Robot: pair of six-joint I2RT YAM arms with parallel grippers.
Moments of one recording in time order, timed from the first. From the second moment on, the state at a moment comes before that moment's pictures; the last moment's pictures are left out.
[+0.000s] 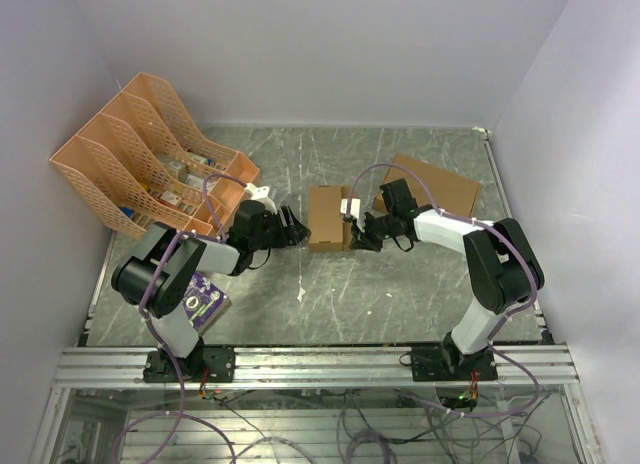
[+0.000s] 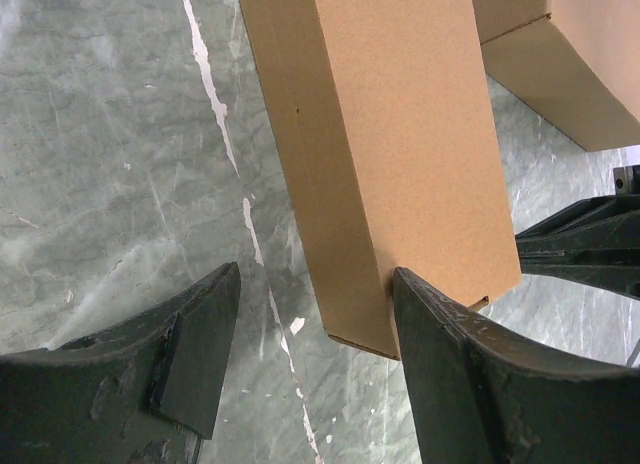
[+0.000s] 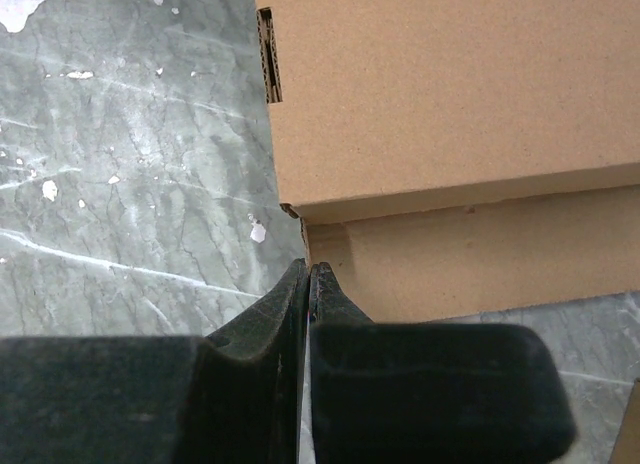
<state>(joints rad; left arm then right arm) -0.48 1.70 0.58 0.66 0.22 -0.62 0.40 1.72 0.92 -0.21 -0.72 -0.84</state>
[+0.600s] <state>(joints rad) -0.48 1.70 0.63 0.59 0.23 -0.59 0.44 1.73 0.97 -0.25 -0.67 -0.80</state>
